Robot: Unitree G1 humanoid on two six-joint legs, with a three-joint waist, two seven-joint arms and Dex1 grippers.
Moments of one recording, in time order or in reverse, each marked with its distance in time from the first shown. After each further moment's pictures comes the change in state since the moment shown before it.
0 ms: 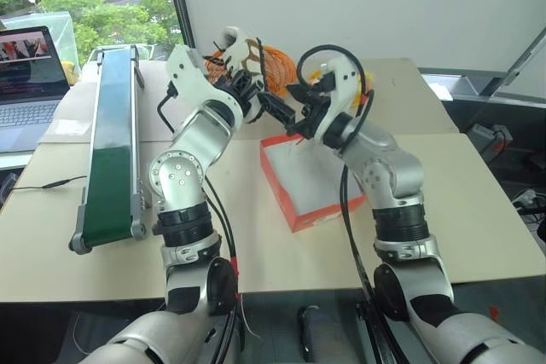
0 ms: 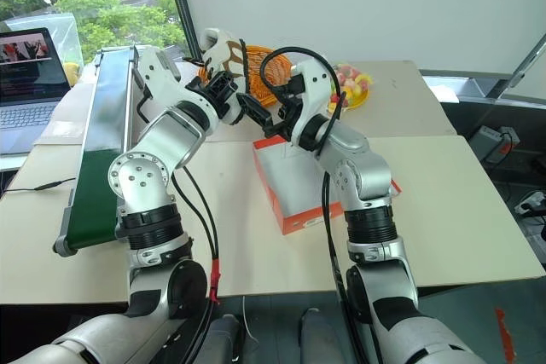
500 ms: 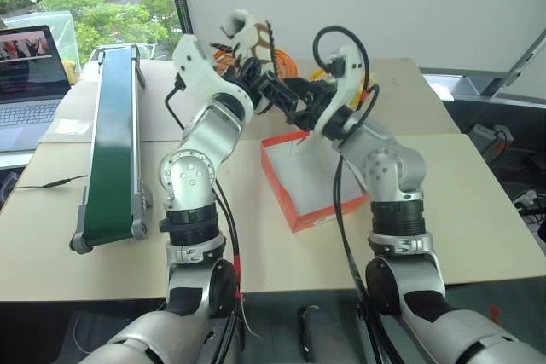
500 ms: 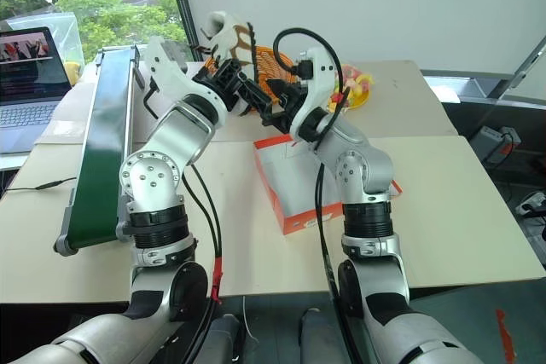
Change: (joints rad) left arm 0.003 0.007 -0.113 -0.017 -0.001 -0.134 -0.050; right arm -0.083 0.084 -0.162 0.032 0.169 0.119 -0.083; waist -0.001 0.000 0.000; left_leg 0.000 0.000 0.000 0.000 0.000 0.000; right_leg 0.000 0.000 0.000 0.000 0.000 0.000
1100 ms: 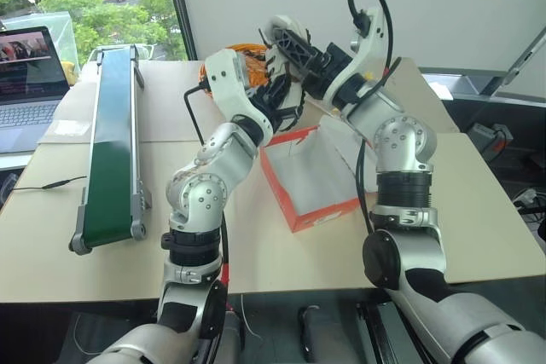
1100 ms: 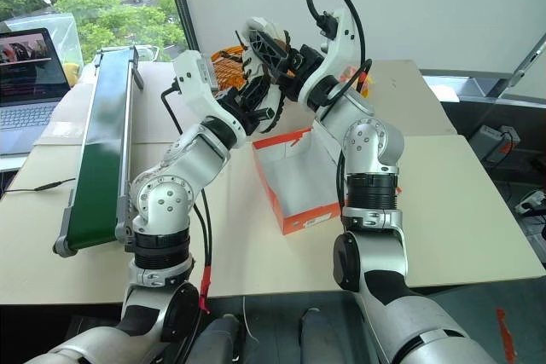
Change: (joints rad) left arm 0.117 0.052 -0.206 -0.098 0.135 0.033 -0.181; right arm -0.131 -0.022 -0.096 0.141 0.068 0.009 -0.059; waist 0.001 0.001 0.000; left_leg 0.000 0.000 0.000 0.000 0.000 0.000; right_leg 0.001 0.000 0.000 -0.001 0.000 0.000
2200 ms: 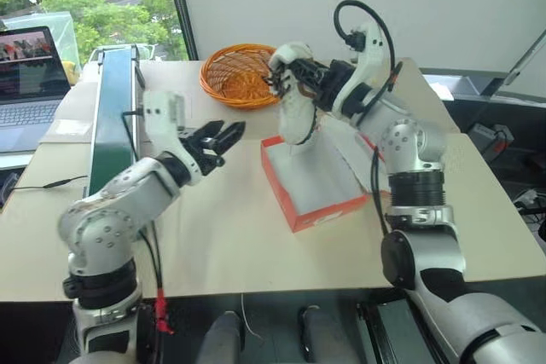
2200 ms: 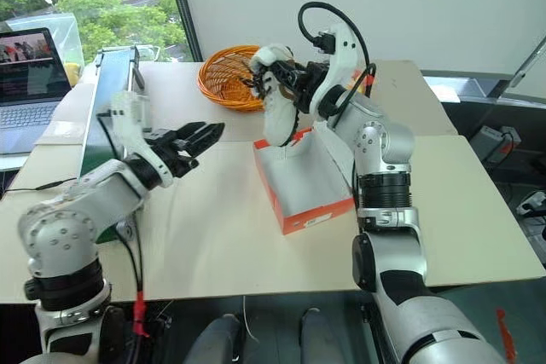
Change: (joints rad) left arm 0.268 0.437 0.223 -0.291 -0.291 0.344 -0.167; right arm 0.015 -0.189 0.198 0.073 -0.179 -0.035 0.115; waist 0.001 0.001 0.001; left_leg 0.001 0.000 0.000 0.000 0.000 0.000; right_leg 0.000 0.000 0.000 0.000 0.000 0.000
